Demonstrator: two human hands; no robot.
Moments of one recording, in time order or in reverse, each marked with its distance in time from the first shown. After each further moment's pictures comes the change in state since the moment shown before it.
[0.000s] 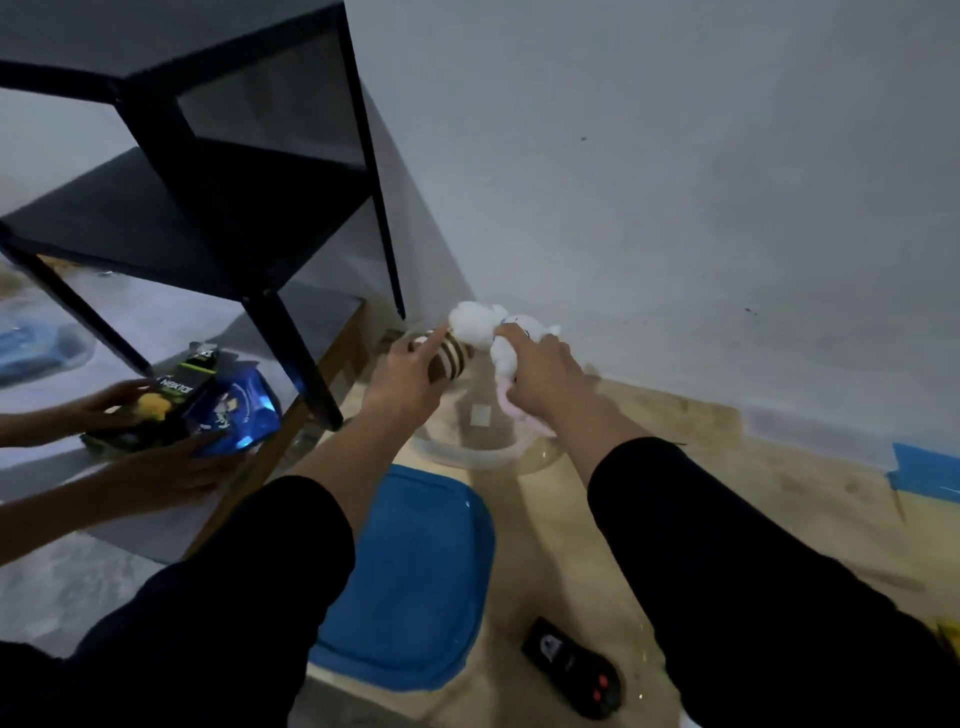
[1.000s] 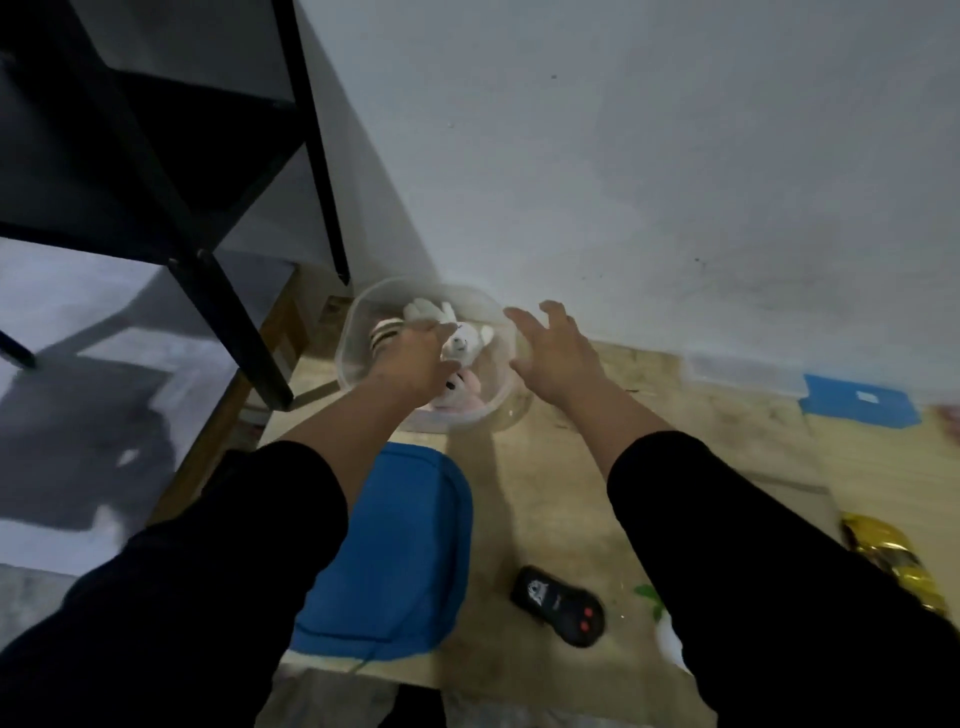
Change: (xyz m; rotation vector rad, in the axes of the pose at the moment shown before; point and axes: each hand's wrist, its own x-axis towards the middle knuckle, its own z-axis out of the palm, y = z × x) left_hand 0.009 0.022 0.021 0.029 -0.205 0.272; right_hand -0.026 0.031 0.010 -0.142 0.050 0.123
